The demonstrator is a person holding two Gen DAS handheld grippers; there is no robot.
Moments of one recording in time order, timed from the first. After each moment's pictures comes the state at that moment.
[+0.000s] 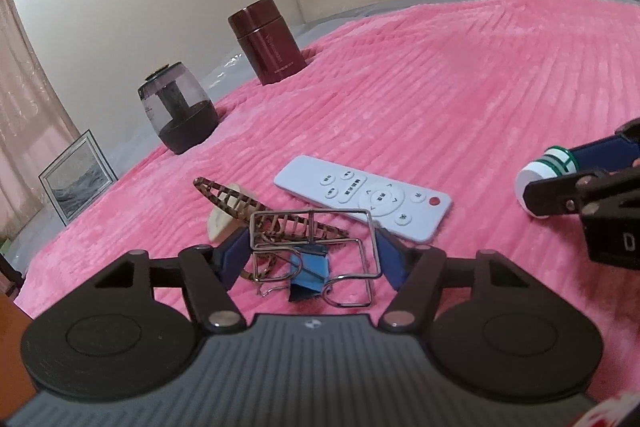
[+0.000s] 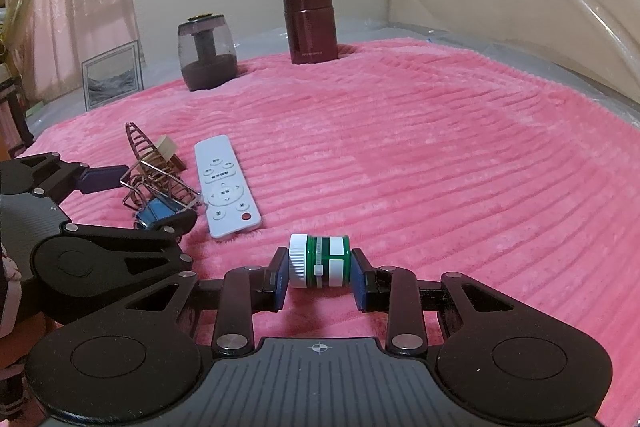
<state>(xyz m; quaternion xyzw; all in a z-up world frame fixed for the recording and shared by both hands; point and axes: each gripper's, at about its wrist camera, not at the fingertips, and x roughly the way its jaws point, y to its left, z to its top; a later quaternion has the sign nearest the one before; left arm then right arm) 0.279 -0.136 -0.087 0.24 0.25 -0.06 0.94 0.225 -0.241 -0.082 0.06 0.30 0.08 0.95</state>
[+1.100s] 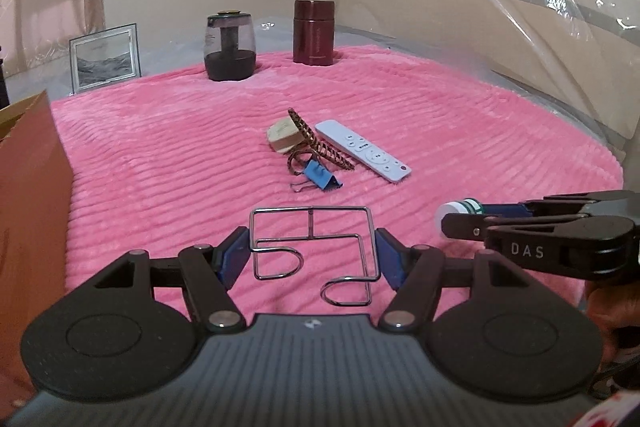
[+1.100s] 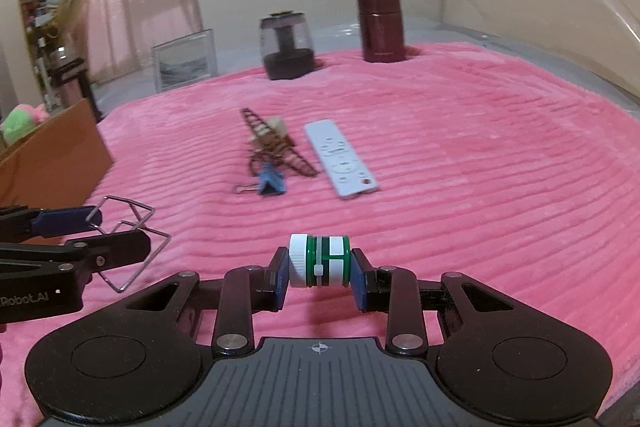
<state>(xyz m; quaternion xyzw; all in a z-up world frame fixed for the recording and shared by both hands) 0.128 -0.025 -0.017 0.01 0.29 -0.08 0.95 0.141 -0.185 -0.045 0.05 0.30 0.16 0.94</state>
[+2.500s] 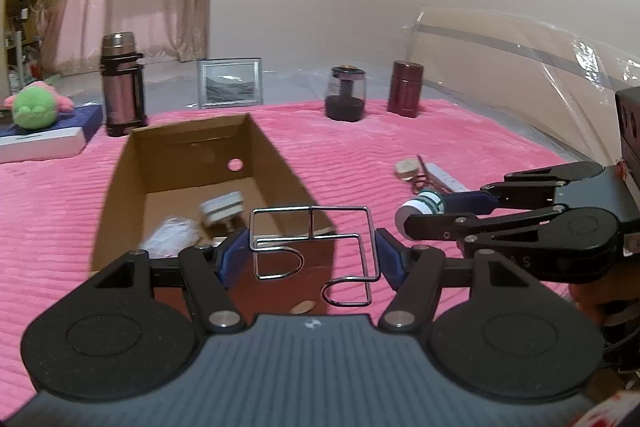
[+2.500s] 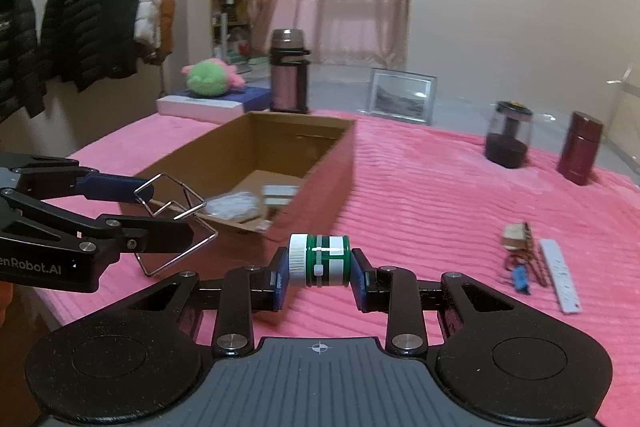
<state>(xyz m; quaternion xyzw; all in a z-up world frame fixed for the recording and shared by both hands) -0.055 0.149 0.083 -0.04 0.24 0.01 0.97 0.036 0.019 0.047 -0.08 0.23 0.38 0.89</state>
